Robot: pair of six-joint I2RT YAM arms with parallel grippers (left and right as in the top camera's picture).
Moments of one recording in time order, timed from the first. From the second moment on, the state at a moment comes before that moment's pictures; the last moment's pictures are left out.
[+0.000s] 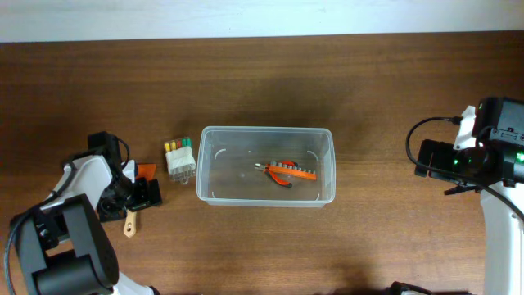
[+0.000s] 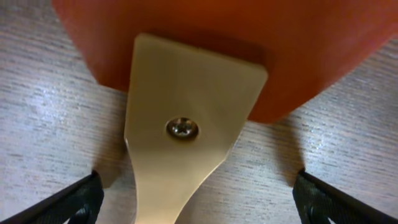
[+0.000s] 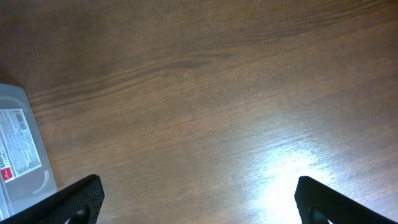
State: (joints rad) left arm 0.29 1.77 0.97 -0.86 -0.02 0.01; right arm -0.30 1.28 1.29 -1.19 0.06 0.00
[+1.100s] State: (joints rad) left arm 0.29 1.76 0.96 -0.86 -0.03 0.06; right arm -0.30 1.28 1.29 -1.18 0.06 0.00
